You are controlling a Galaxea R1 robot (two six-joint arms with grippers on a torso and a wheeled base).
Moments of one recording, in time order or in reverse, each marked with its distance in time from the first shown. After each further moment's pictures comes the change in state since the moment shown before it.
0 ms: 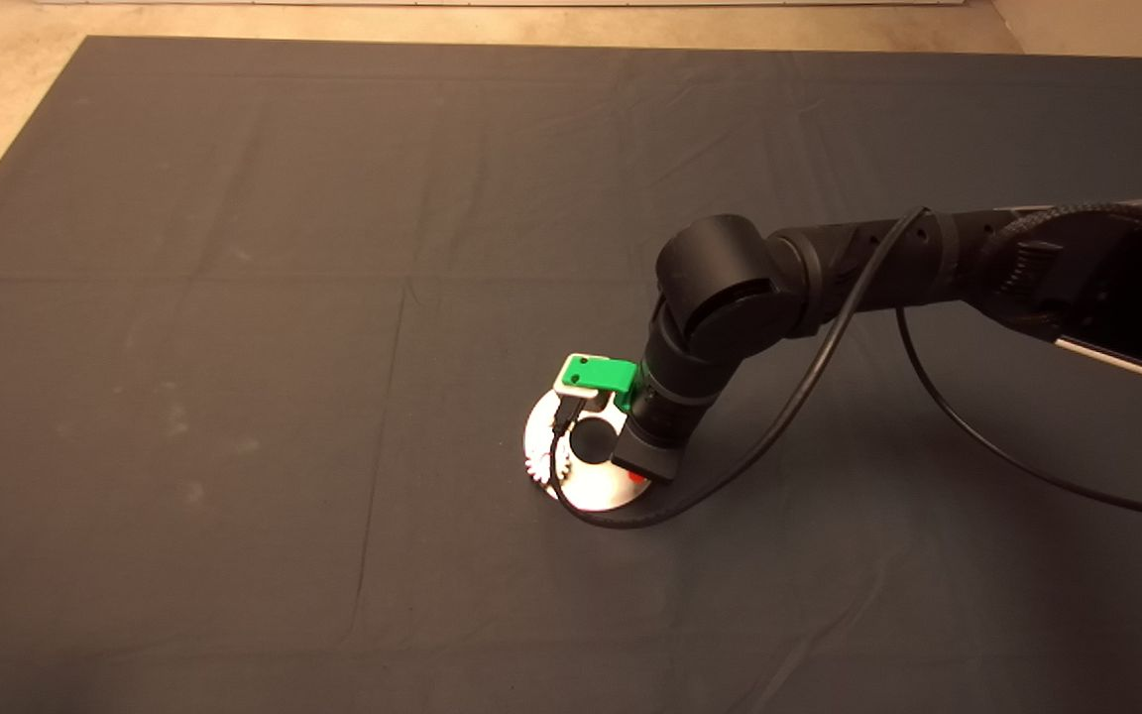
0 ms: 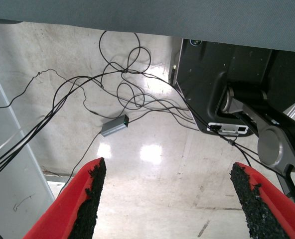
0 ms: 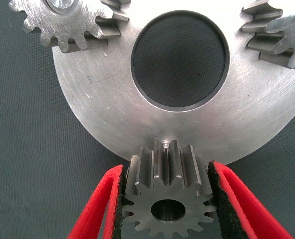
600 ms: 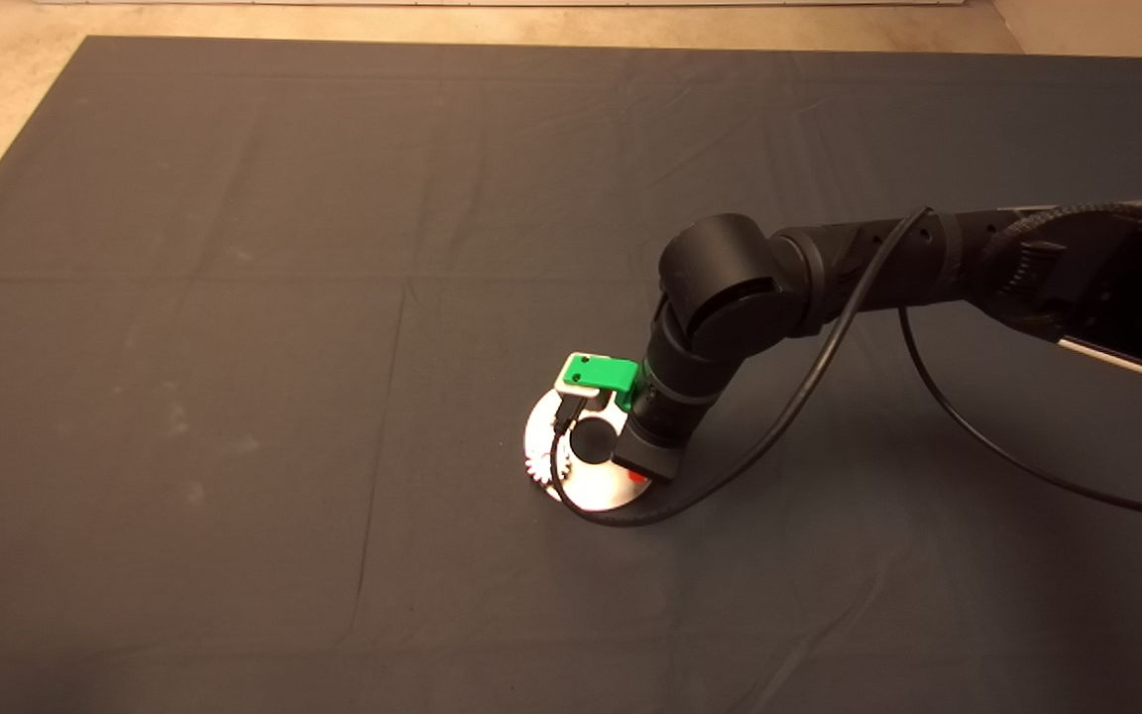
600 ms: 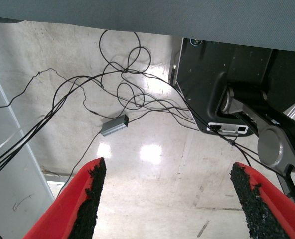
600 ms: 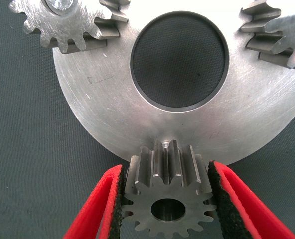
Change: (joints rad) left arm 0.000 -0.003 0.000 0.000 0.000 0.000; right arm 0.000 -0.008 0.000 0.000 0.010 0.000
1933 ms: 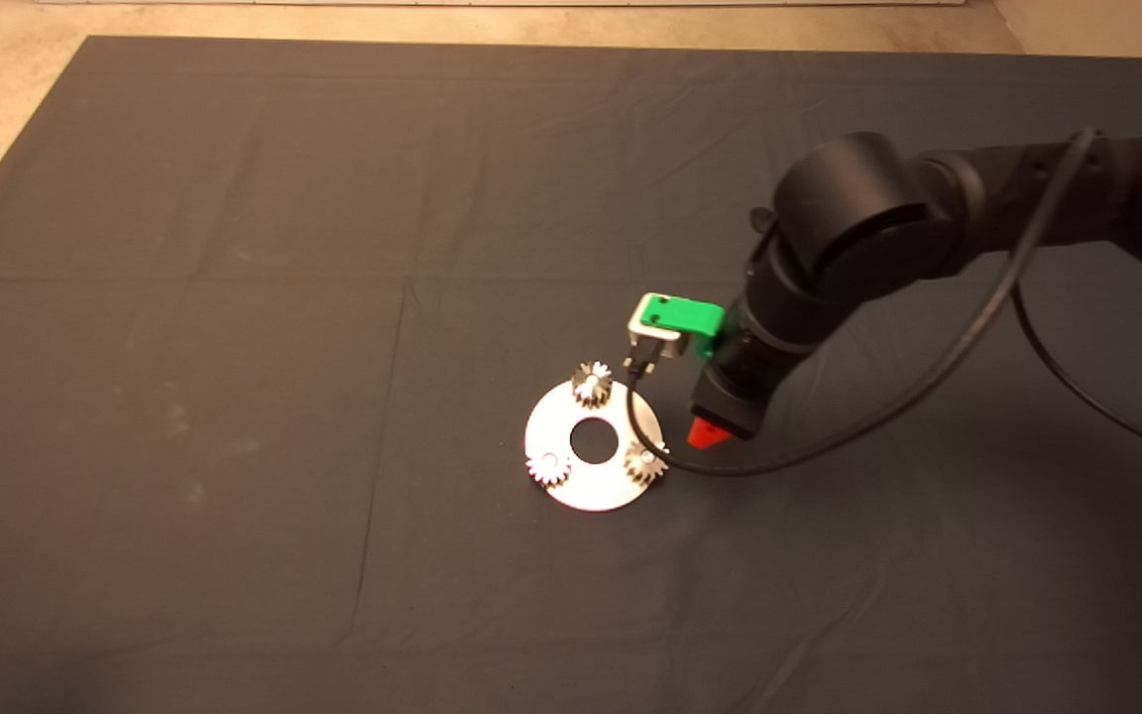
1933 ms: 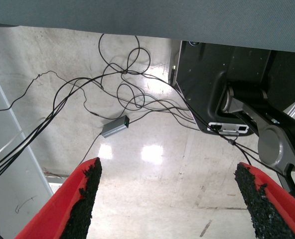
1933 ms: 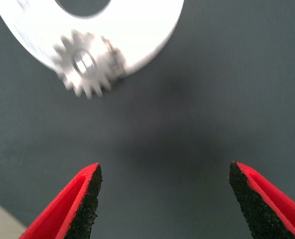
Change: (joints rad) left arm 0.000 0.020 0.001 0.000 0.000 0.000; right arm 0.127 -0.247 0.199 0.080 0.016 0.139
